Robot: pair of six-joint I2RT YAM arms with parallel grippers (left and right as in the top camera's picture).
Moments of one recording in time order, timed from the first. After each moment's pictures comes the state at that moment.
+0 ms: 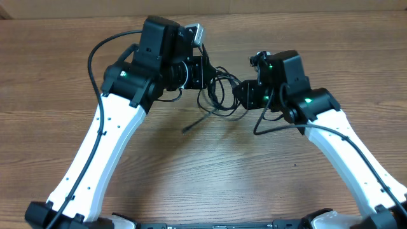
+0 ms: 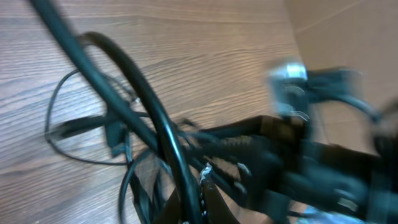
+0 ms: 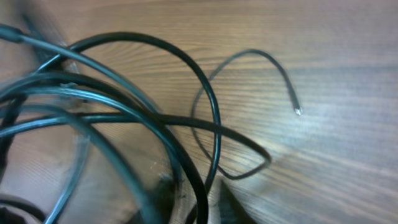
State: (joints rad) left arm -0.40 1.56 1.65 -0.87 0.48 -0.43; right arm 0.36 1.48 1.20 -0.60 -0.30 0.31
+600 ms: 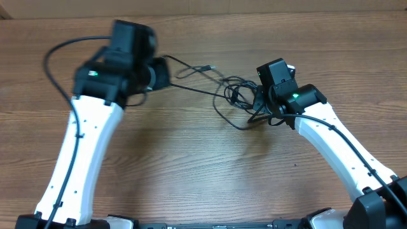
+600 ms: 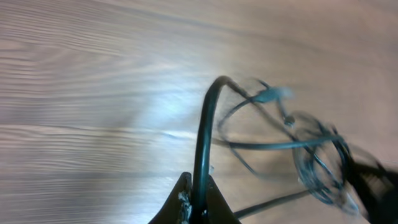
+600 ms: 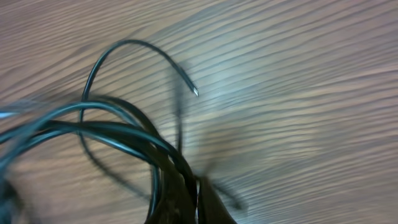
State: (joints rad) left arm -0.19 1.53 1.65 -1.08 0.09 -0.42; right arm 0.38 1.55 1.20 -0.80 0.21 0.61
